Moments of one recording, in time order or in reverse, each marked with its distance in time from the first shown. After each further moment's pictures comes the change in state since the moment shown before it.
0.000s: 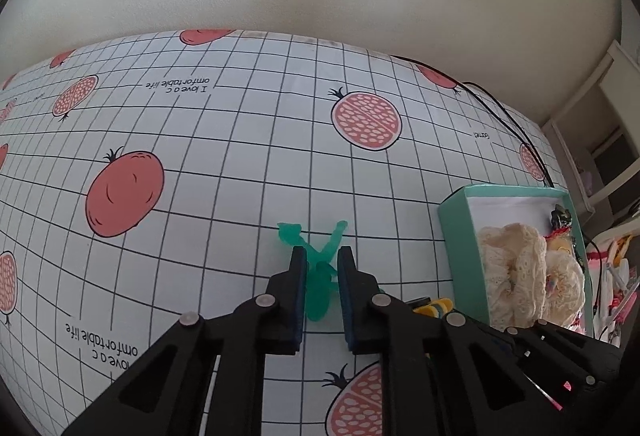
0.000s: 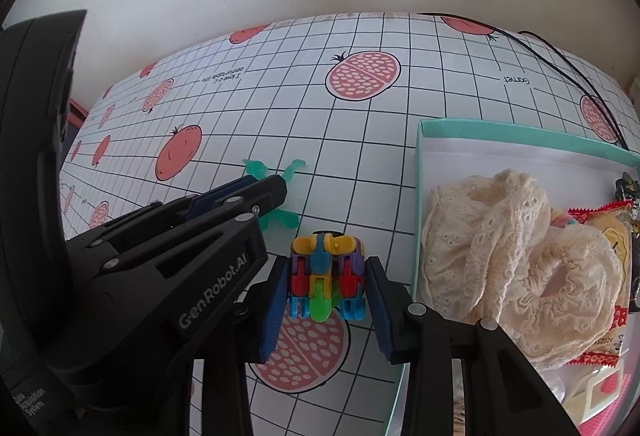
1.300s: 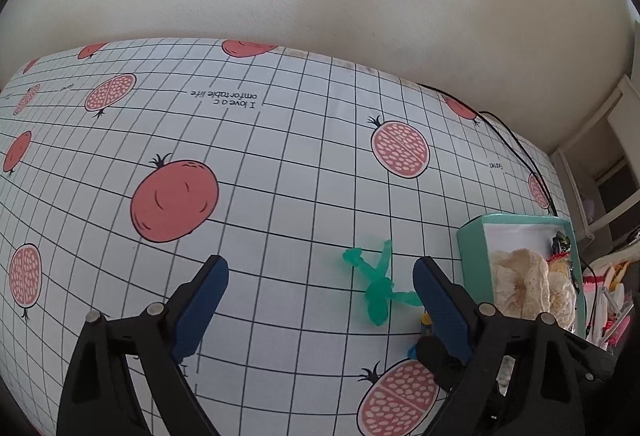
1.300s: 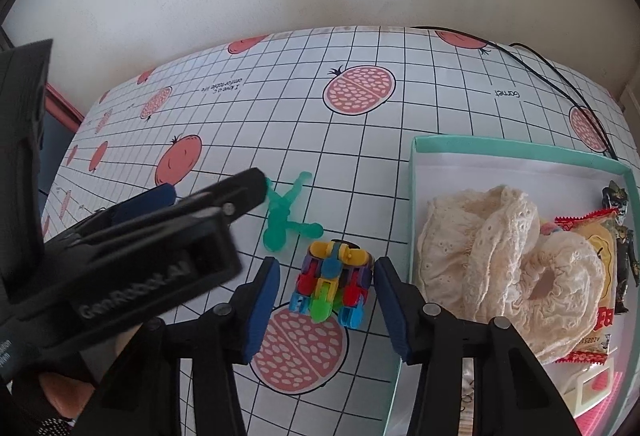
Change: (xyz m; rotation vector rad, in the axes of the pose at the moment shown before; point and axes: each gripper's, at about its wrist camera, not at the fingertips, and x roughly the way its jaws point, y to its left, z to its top) left arm -0.022 0.024 0.009 -0.087 -0.034 0.029; right arm -0.010 0.004 0.003 -0.007 -0.023 -0.029
